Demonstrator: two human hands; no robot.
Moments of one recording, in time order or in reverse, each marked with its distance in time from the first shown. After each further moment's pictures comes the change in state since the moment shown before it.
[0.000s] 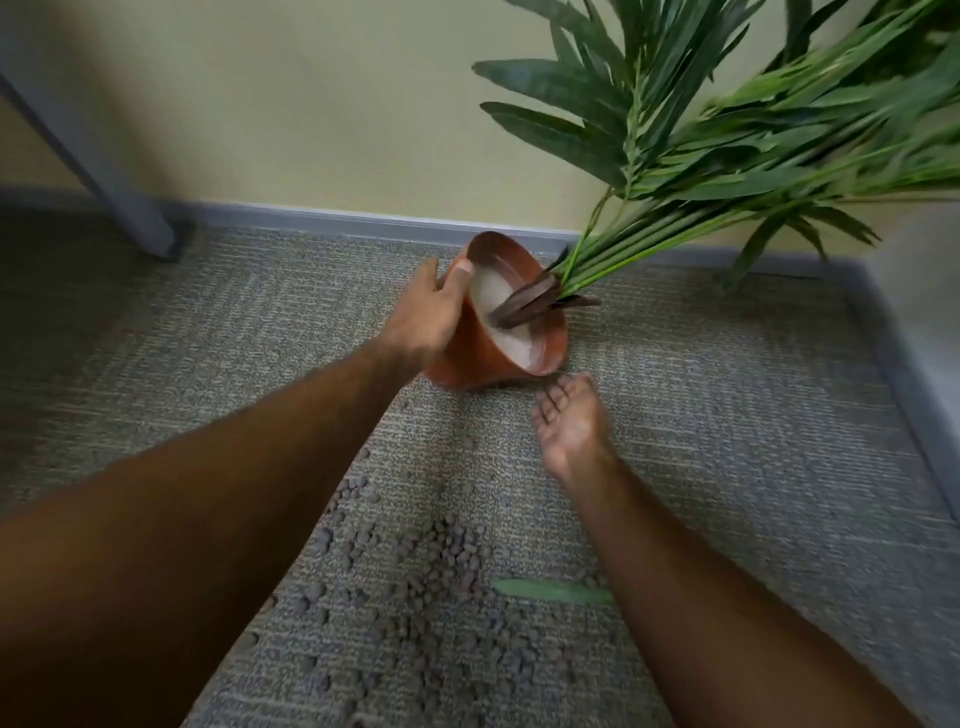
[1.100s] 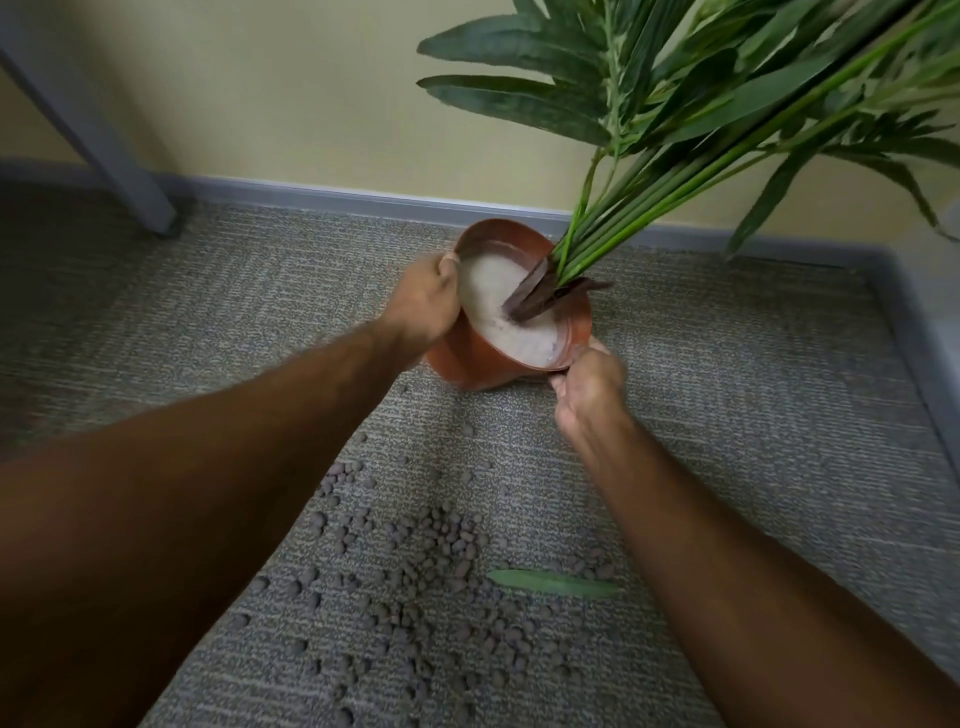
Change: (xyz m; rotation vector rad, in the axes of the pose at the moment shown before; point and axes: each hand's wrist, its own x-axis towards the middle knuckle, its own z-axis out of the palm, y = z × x) left_hand 0.018 -0.017 0.011 0.096 0.119 0.079; right_hand 0.012 -0.027 0.010 -0.094 0.180 -0.171
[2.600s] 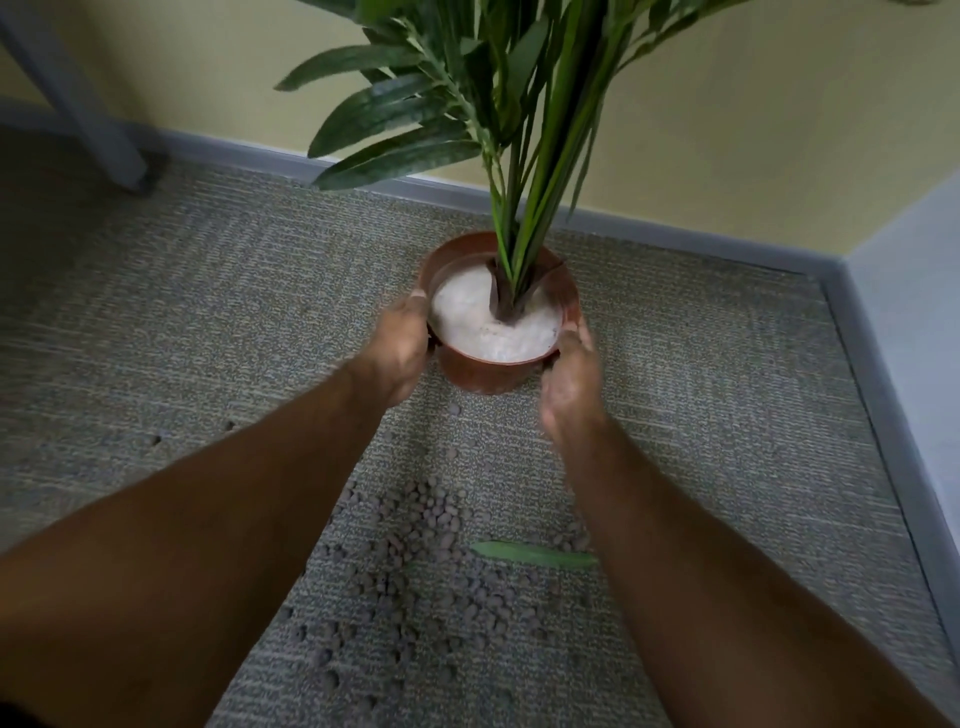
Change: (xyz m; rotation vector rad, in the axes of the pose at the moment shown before) left_hand -0.034 -0.051 0.008 -0.648 -0.044 -0.392; right_hand -0.019 0.014 -0.005 -0.041 -0.154 -0.177
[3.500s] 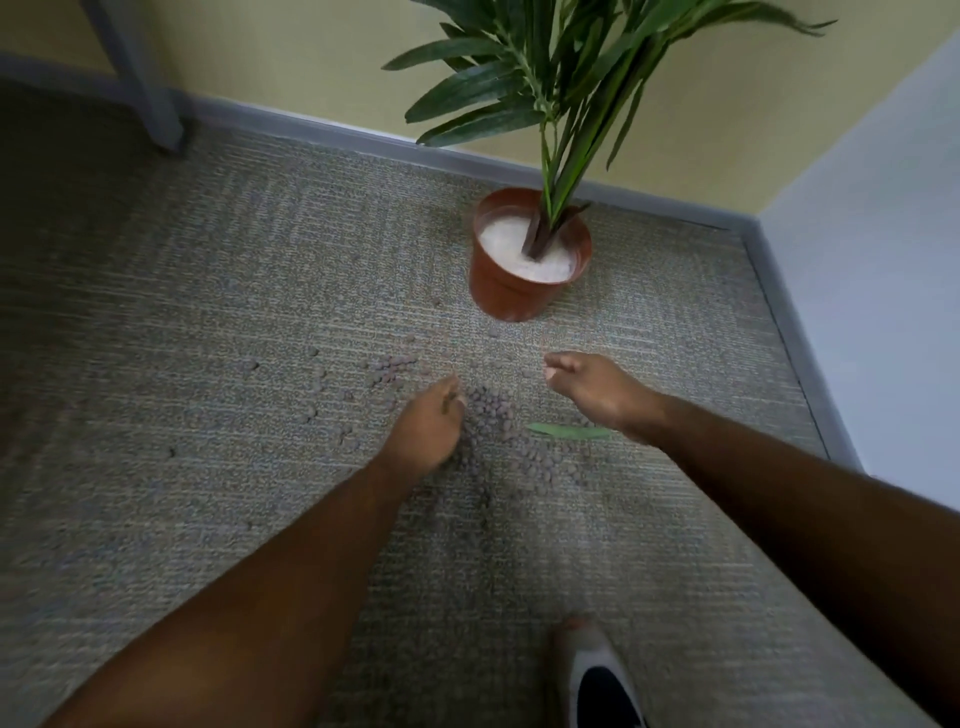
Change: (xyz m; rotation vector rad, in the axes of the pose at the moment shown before) left_hand -0.172 -0.094 -0.137 0.645 -0.317 0.131; right_hand -0.231 -0.029 -0.001 -1.297 -0.397 0.056
